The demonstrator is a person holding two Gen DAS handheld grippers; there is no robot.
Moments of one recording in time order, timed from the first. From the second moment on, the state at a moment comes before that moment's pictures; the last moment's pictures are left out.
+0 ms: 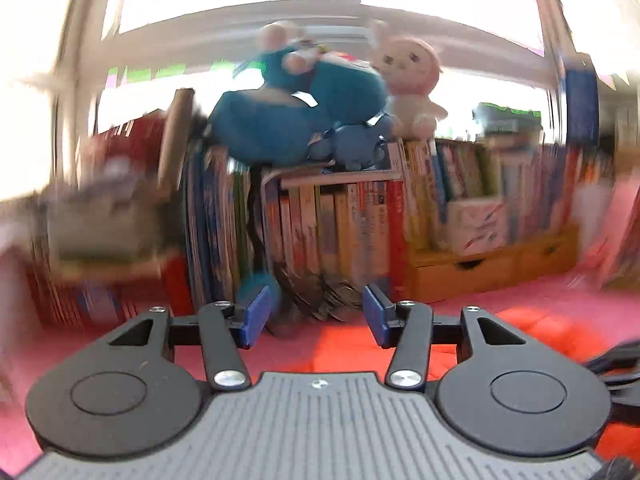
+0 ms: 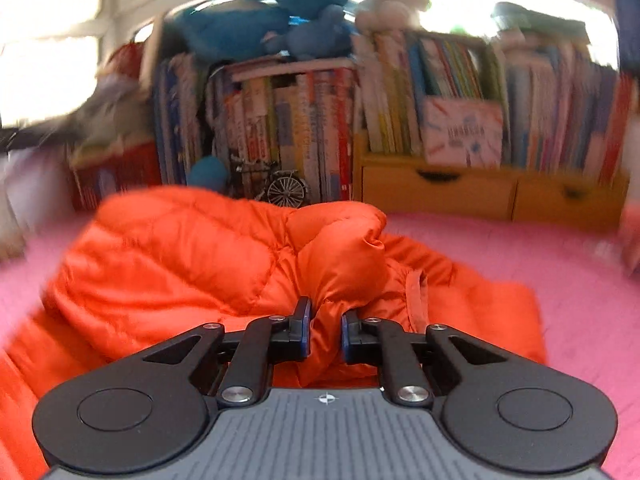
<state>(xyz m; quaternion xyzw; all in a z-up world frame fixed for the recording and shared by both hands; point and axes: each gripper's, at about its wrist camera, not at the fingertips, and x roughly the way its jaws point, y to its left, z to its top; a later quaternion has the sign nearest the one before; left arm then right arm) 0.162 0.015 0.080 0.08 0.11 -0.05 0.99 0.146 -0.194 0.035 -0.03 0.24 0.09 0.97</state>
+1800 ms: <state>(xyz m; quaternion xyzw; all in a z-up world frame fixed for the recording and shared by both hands) 0.274 -0.002 0.013 0.08 0.21 0.03 0.97 0.260 -0.170 0.029 -0.04 0.21 0.04 0.98</state>
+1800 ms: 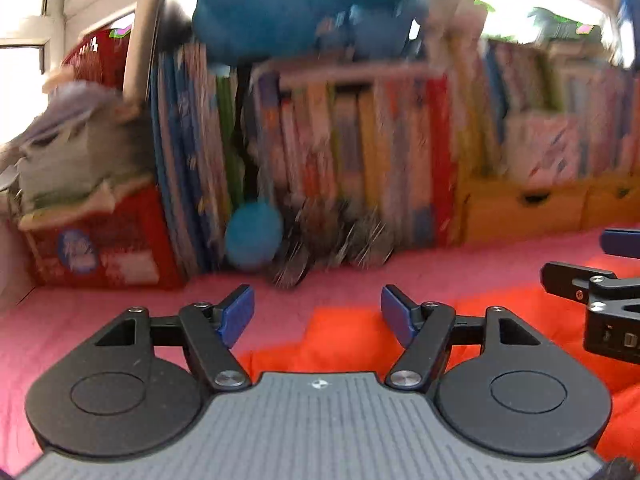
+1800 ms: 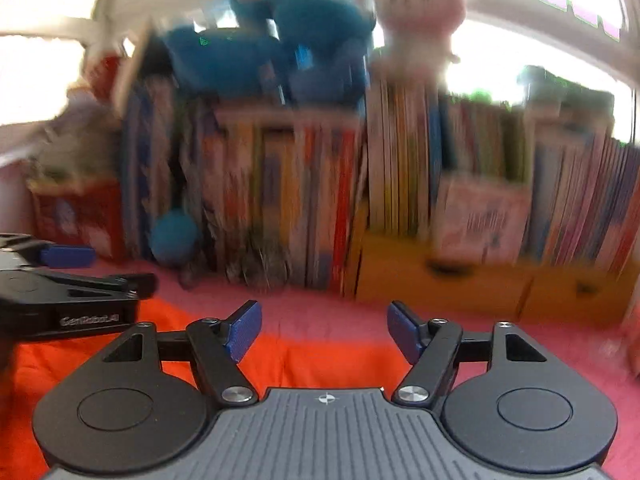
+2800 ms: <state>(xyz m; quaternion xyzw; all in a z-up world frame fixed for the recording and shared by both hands) 0.256 0.035 0.000 0.03 0.23 0.11 0.97 0.224 -0.215 0.004 0.05 0.21 -0.06 0.97</state>
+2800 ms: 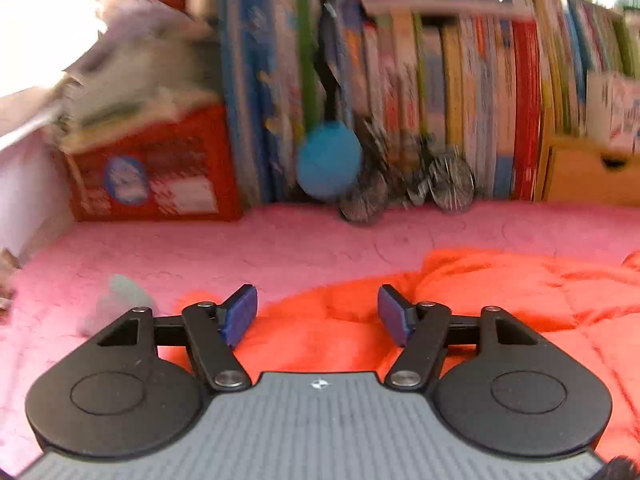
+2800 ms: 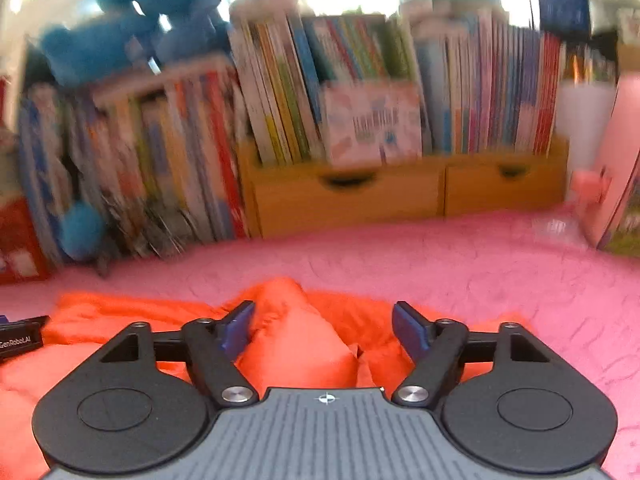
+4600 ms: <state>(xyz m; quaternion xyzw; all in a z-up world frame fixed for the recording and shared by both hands) 0.172 0.009 -0.012 0.12 0.29 0.01 0.95 0.158 -0.181 -0.003 -0.02 0.31 0.03 0.95</state>
